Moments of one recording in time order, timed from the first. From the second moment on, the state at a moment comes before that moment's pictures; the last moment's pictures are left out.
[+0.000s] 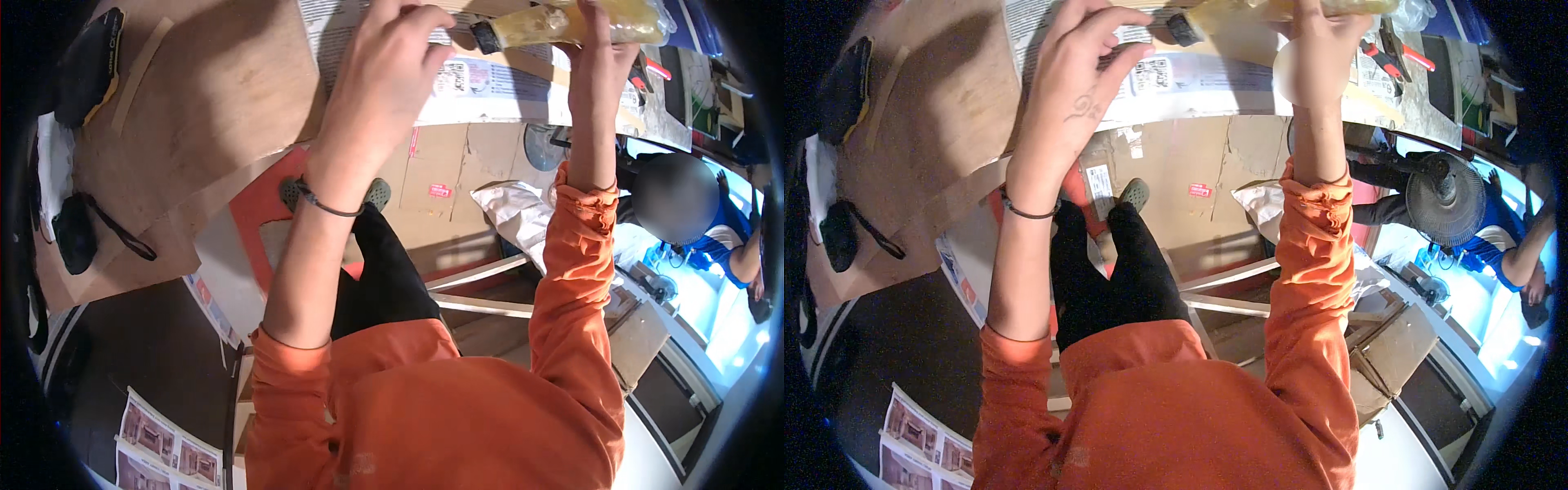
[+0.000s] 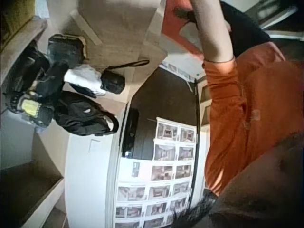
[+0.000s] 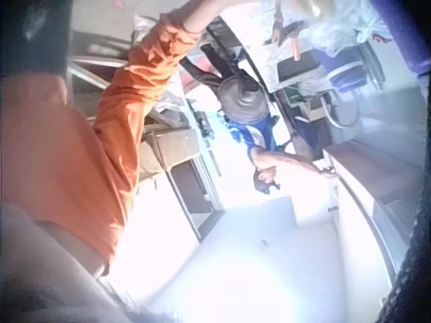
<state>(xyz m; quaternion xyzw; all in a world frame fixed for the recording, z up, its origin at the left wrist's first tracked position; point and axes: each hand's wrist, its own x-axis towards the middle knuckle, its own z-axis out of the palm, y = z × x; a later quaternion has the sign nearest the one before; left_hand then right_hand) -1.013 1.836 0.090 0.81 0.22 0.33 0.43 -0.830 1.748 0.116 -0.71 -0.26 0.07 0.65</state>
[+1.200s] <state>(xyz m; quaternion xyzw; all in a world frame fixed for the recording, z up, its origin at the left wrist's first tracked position) -1.033 1.865 0.089 0.95 0.05 0.24 0.17 -0.803 1.744 0.124 -0.68 -0.42 0.05 0.60</state>
